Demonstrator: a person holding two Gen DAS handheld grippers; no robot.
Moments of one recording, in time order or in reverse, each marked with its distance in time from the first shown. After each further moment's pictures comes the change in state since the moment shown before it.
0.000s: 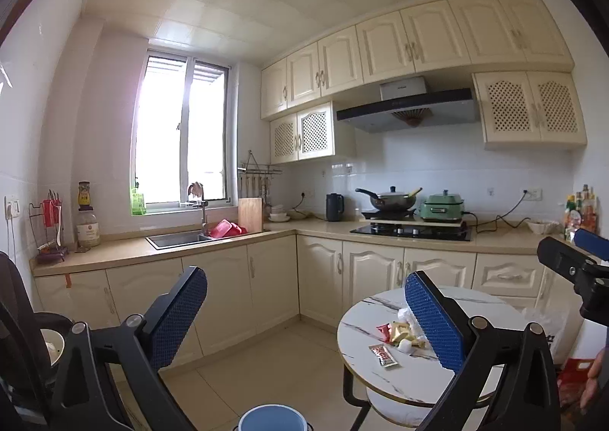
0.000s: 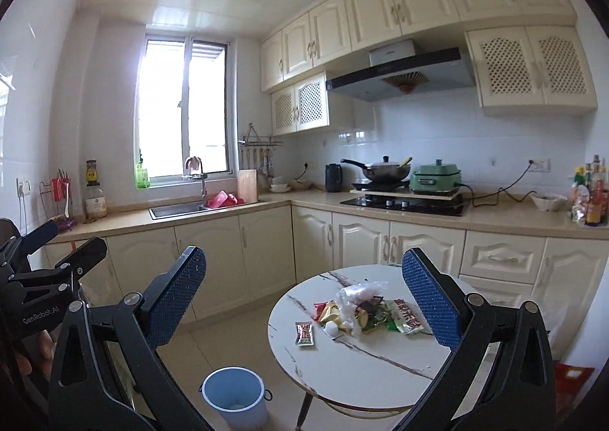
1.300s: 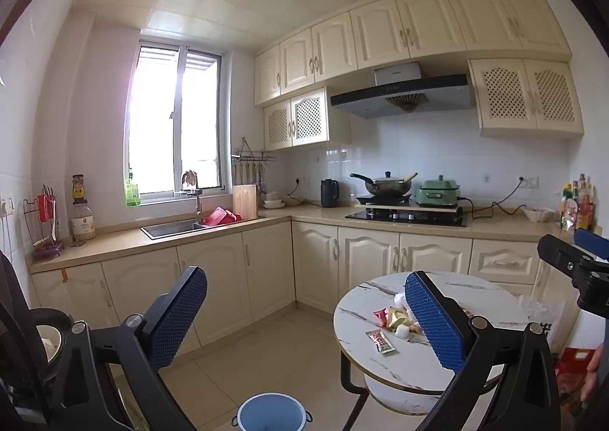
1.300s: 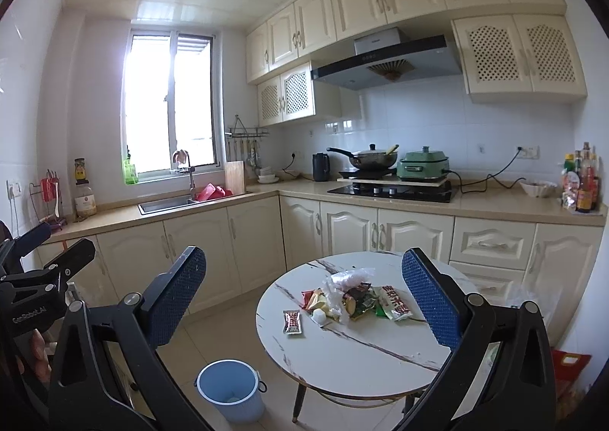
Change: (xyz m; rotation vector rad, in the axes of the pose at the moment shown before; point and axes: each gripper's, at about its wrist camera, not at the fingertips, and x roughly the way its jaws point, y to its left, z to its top) left arm 0.087 0.010 0.047 0.016 0.060 -0.019; right arm 0.008 -0.018 -0.015 0.030 0.051 -0.037
